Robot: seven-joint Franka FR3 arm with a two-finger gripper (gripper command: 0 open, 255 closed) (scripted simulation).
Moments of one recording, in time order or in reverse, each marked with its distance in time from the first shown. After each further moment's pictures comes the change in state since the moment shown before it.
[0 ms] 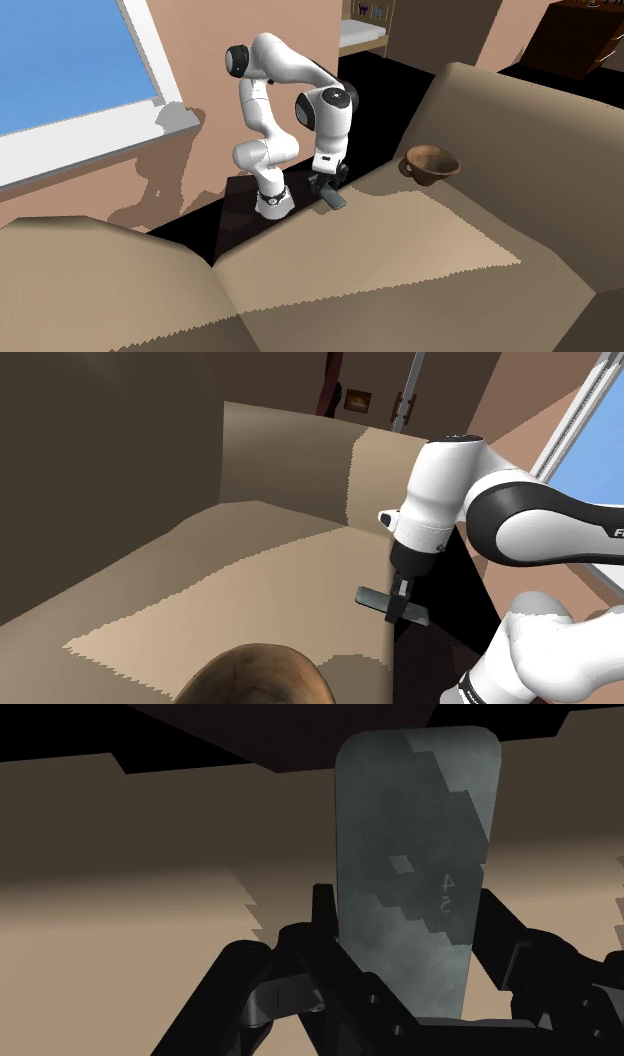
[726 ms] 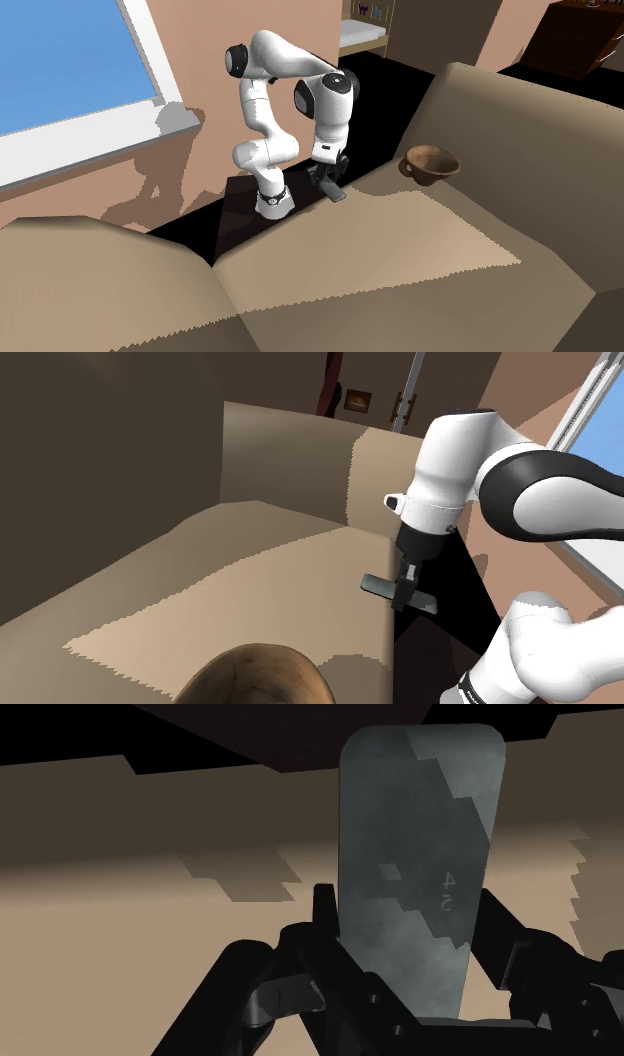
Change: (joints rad) arm -0.010 0.000 -0.023 0.088 -0.023 -0.093 0.003
